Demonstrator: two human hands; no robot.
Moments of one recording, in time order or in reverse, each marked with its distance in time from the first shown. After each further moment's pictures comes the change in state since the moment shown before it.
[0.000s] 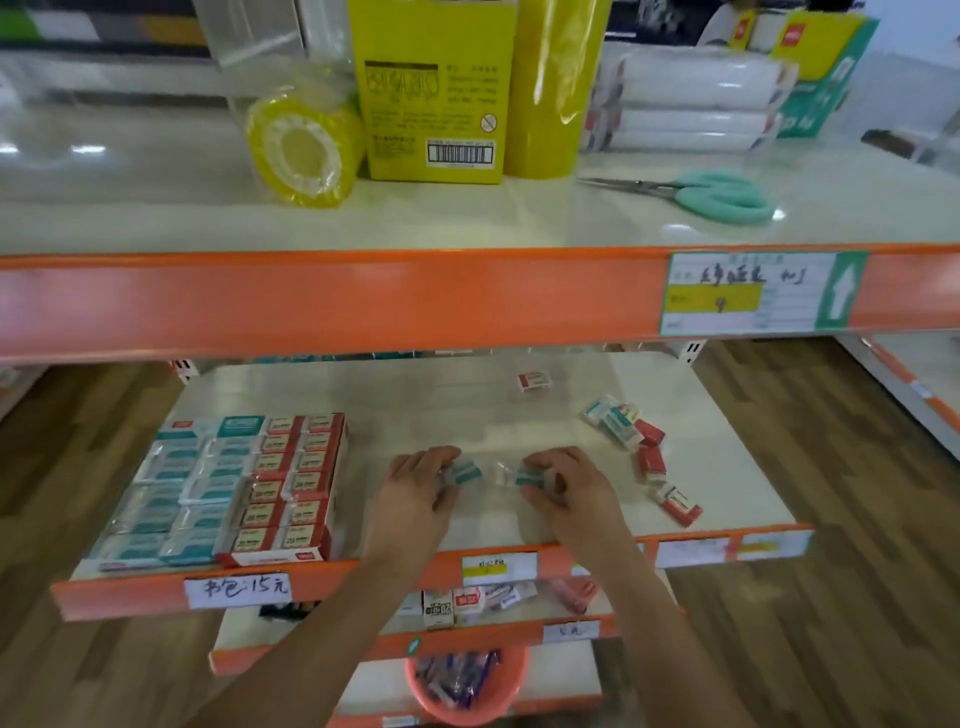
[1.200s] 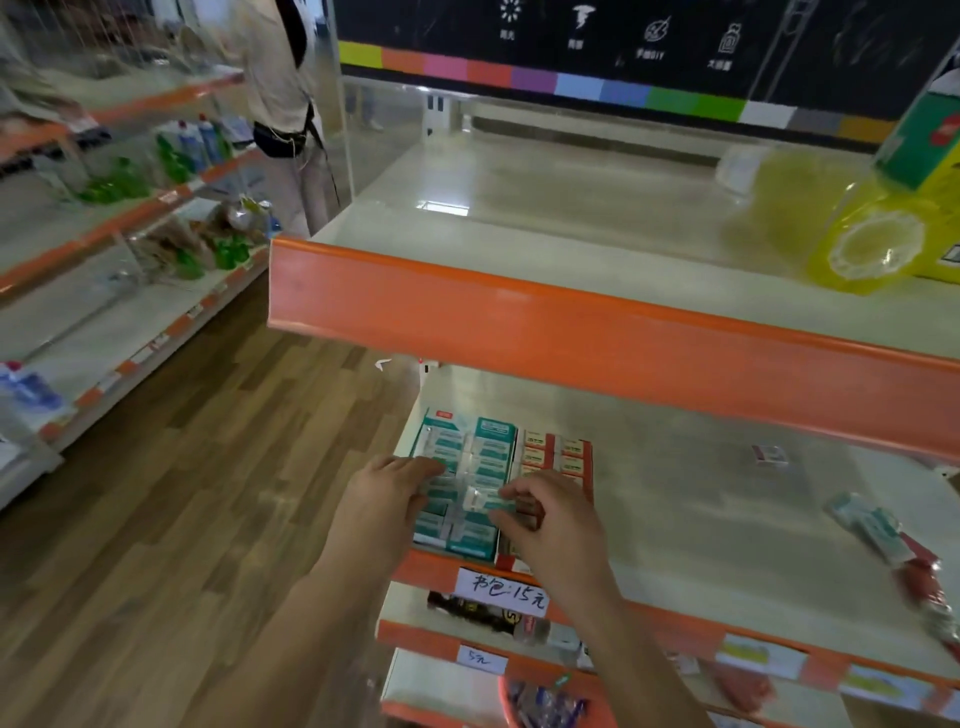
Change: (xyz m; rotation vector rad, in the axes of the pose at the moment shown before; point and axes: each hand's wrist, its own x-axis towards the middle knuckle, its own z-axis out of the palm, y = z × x) left_hand -0.055 -0.194 -0.206 0.158 0.077 -0.147; right_hand 0.011 -0.222 0.191 -0.057 -0.197 -0.186
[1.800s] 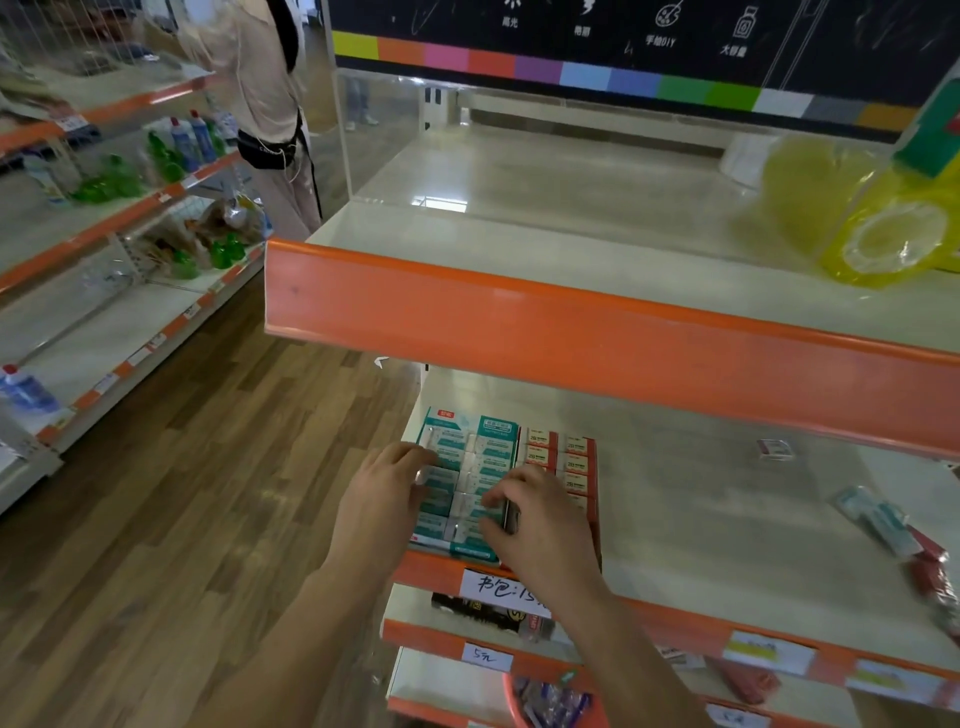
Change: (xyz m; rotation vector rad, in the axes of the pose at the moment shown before) left_hand 0.007 -0.008 0.010 0.032 0.008 -0.085; right_hand 0.006 -0.008 0.014 -0.146 -0.102 -0.039
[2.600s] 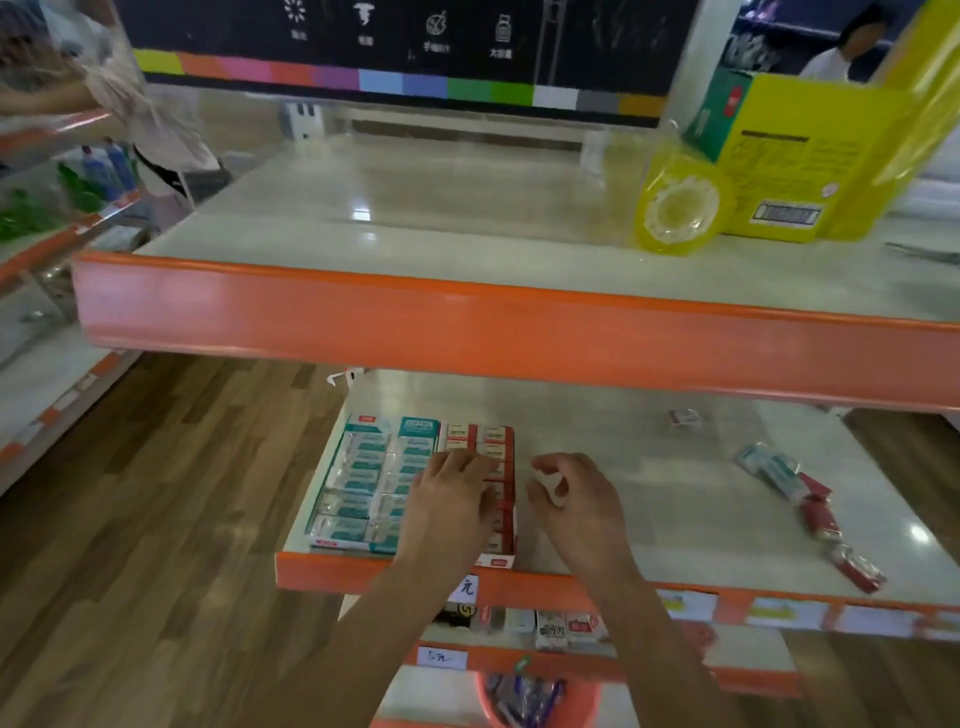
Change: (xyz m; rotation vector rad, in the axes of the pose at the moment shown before) left_hand -0.001 0.121 0.060 -0.020 -0.053 0.229; right_hand -0.029 0.090 -0.054 0.100 0.264 0.279
